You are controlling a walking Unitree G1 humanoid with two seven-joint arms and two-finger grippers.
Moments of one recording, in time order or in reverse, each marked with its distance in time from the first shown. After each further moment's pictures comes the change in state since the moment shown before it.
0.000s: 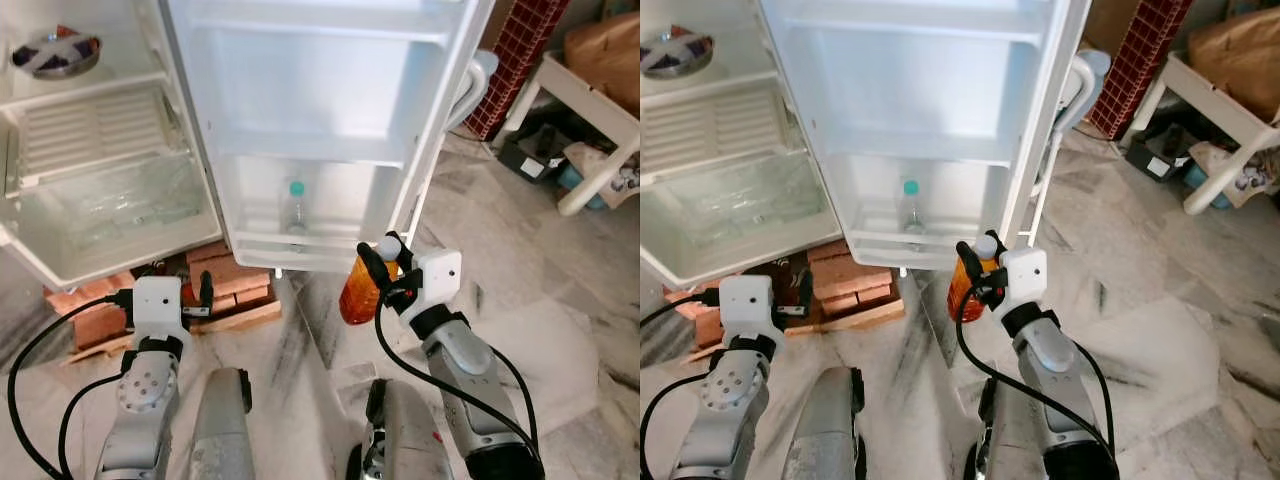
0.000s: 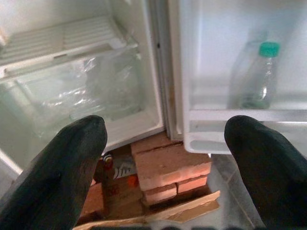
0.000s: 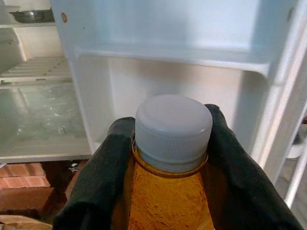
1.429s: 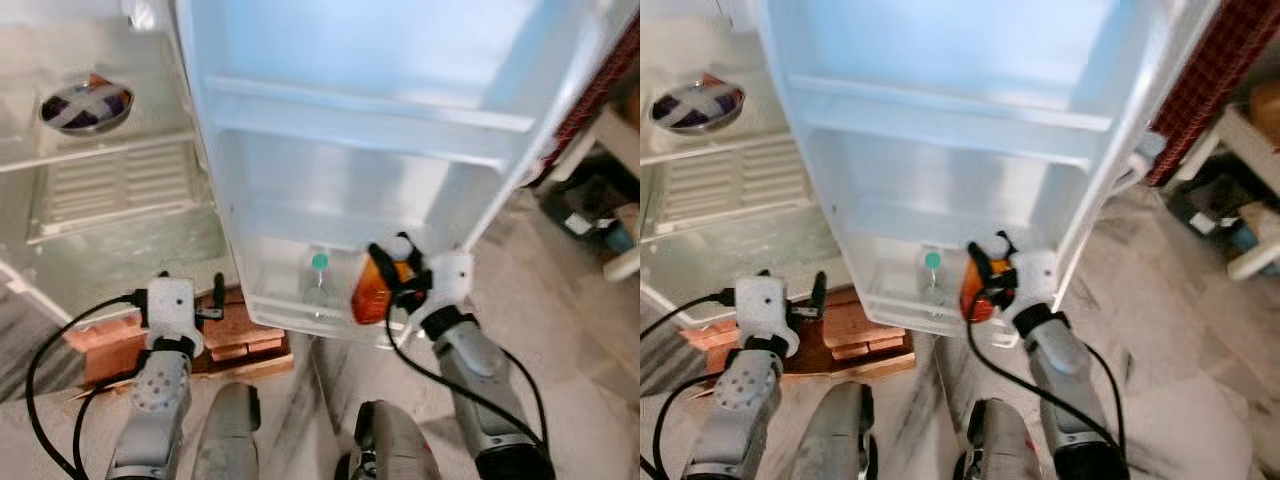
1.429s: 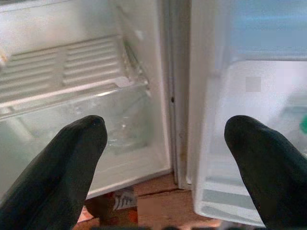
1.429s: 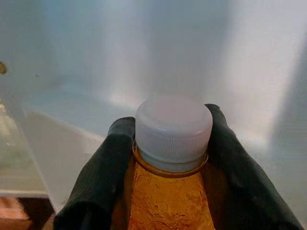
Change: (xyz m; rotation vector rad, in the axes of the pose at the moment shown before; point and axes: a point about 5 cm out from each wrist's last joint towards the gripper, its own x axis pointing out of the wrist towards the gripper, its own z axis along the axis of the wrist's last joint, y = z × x) left arm 0.002 -0.010 -0.004 -0.007 0.008 -0.028; right arm -0.003 -0.009 0.000 -0.006 -0.004 -0.034
